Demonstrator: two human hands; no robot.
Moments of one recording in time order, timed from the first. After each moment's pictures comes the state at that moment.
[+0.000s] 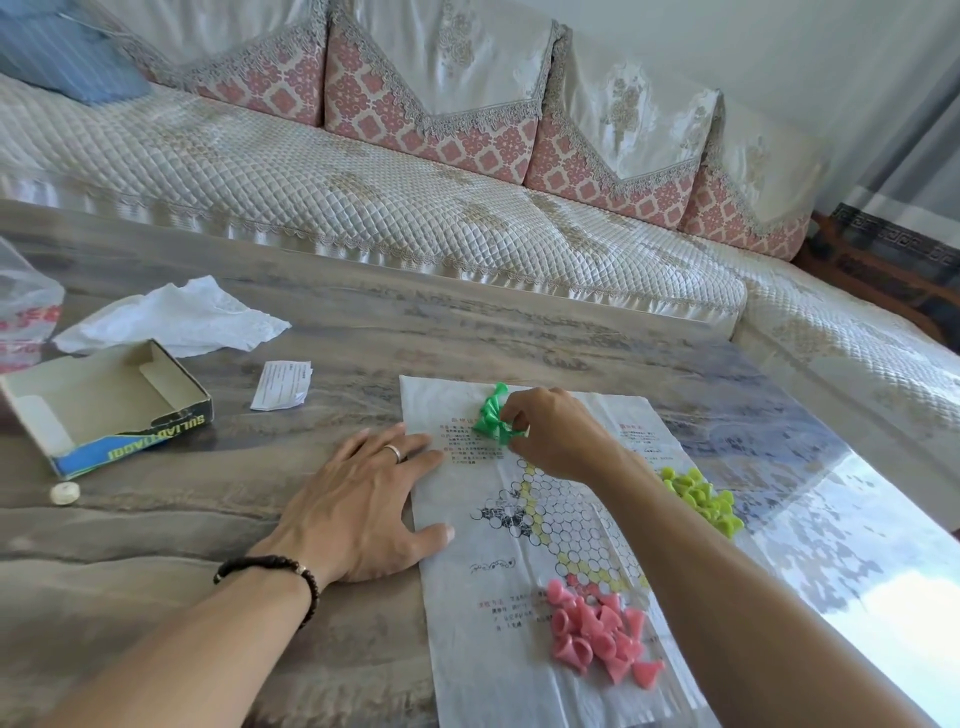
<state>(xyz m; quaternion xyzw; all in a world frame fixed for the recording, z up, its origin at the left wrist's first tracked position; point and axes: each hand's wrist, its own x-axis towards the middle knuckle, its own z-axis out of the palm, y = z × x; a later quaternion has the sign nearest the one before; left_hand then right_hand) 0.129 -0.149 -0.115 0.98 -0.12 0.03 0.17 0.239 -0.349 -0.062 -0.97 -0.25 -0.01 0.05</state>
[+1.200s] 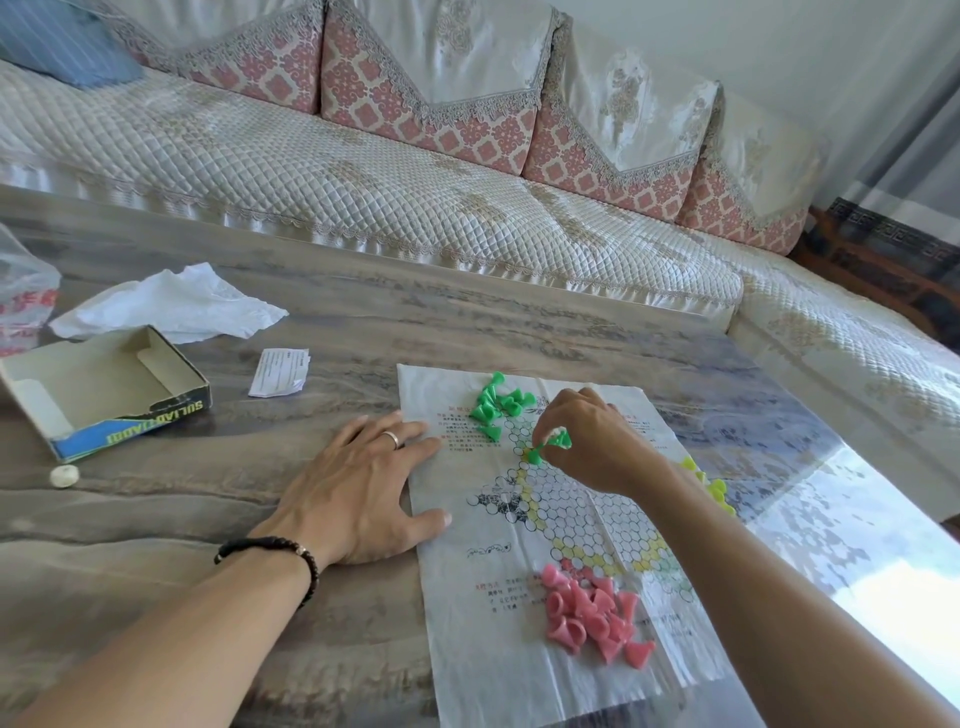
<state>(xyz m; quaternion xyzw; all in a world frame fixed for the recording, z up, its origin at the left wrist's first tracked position) 0.131 -0.149 -0.117 0.98 -0.13 0.04 0.17 0.220 -0.392 -0.058 -0.97 -0.26 0.00 0.02</state>
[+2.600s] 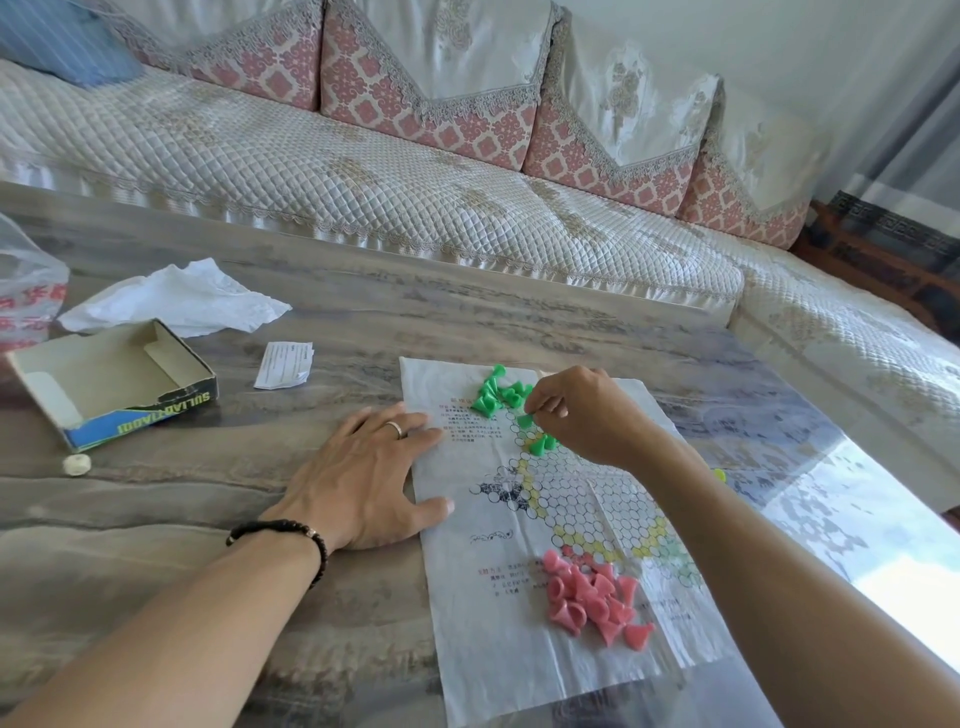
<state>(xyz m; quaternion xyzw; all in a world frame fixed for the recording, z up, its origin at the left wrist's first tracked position) 0.131 -0.148 -0.117 0.98 -0.13 0.01 0.16 0.213 -0.374 -0.035 -0.96 -0.27 -0.01 0.11</state>
